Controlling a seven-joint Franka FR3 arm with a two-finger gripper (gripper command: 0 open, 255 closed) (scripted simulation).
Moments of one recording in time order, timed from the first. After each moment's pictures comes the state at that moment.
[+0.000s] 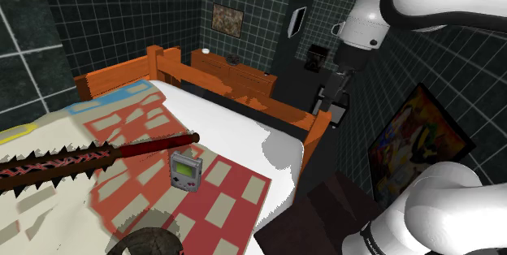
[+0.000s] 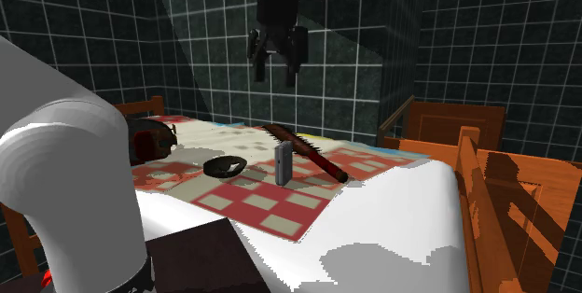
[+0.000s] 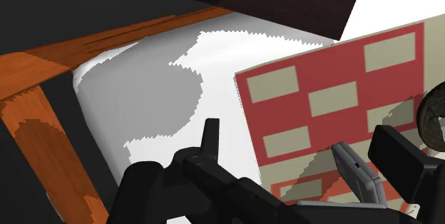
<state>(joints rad) 0.02 -0.75 0.06 -2.42 0.09 1.62 -0.17</state>
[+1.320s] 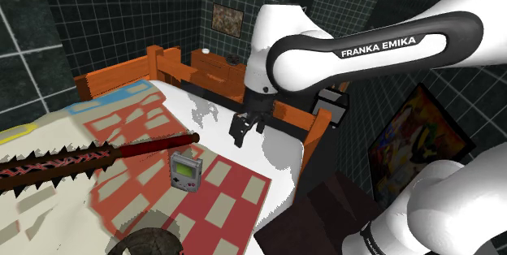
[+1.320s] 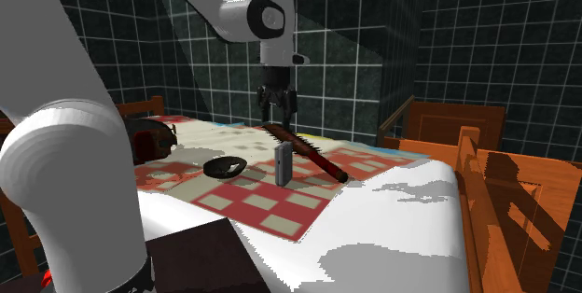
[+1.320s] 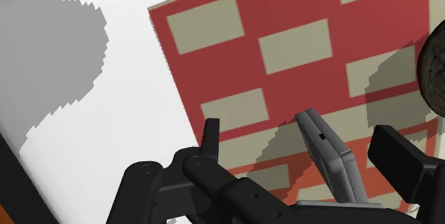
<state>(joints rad) 0.08 -0.26 0.40 -2.35 0.15 2.07 0.19</state>
